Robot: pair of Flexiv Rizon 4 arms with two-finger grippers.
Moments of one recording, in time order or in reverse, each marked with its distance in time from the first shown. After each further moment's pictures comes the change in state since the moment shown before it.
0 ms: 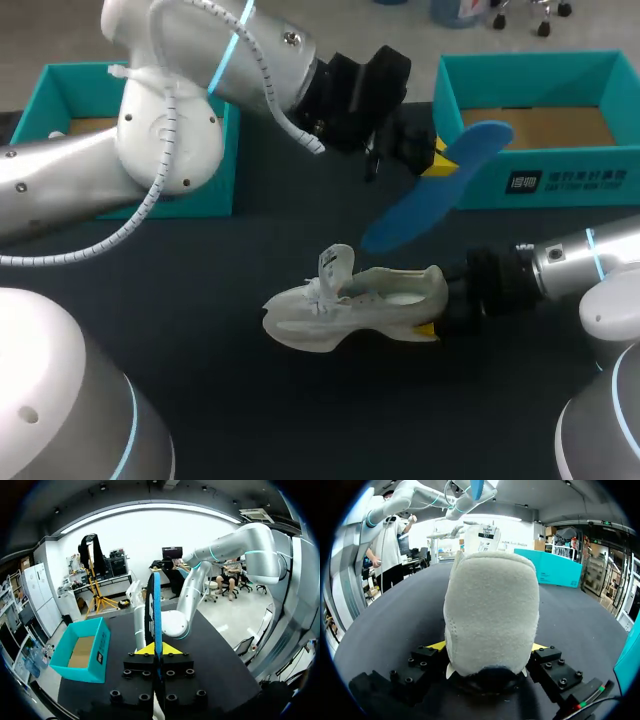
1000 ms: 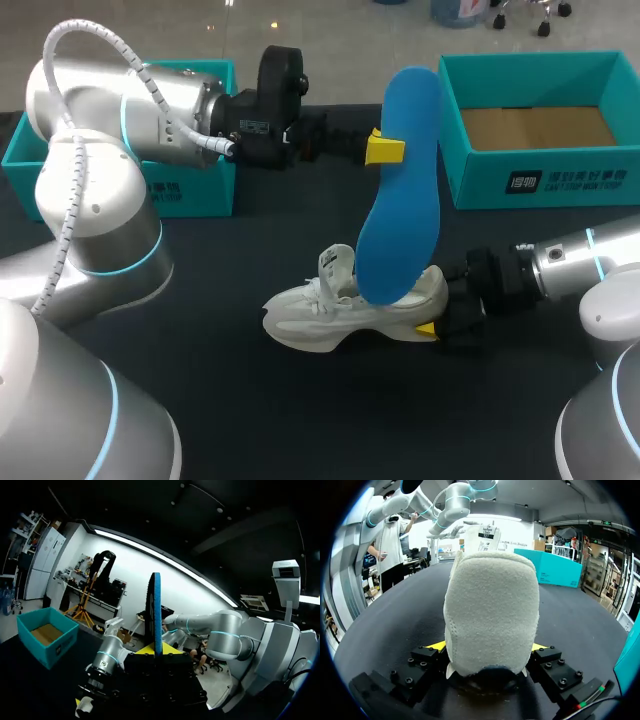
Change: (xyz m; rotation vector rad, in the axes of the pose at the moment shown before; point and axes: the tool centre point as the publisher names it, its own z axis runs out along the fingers) left arm 0.052 -0.038 -0.079 0.505 0.182 -0.499; right arm 0.000 0.000 0.000 0.000 0.000 0.000
